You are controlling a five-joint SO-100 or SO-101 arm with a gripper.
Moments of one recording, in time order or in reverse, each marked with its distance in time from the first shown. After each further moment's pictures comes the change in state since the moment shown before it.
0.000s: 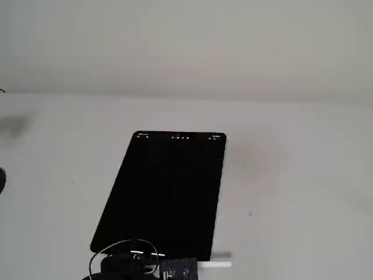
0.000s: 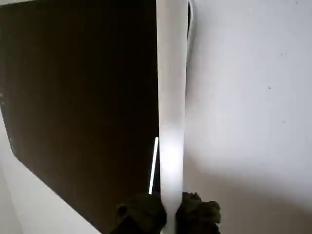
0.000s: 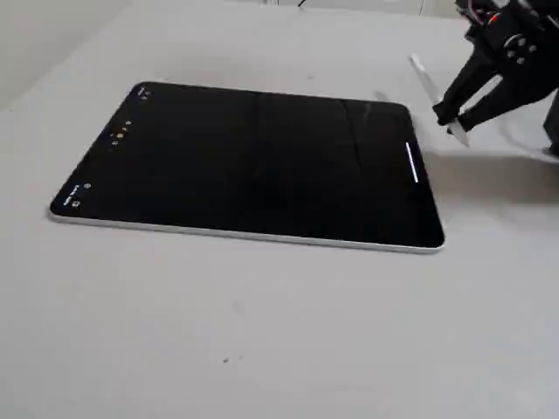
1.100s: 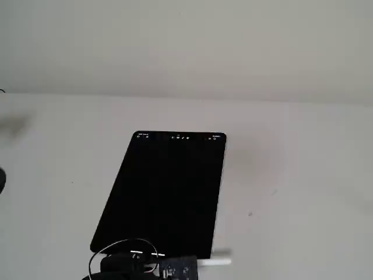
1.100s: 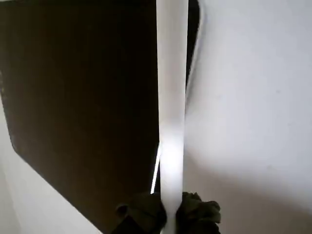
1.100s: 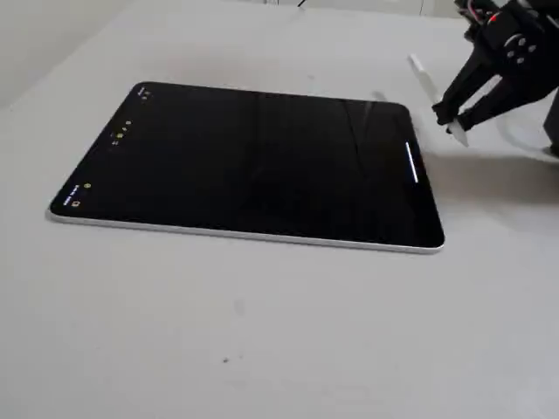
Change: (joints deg) arm -1.6 0.0 0.0 -1.2 -2.3
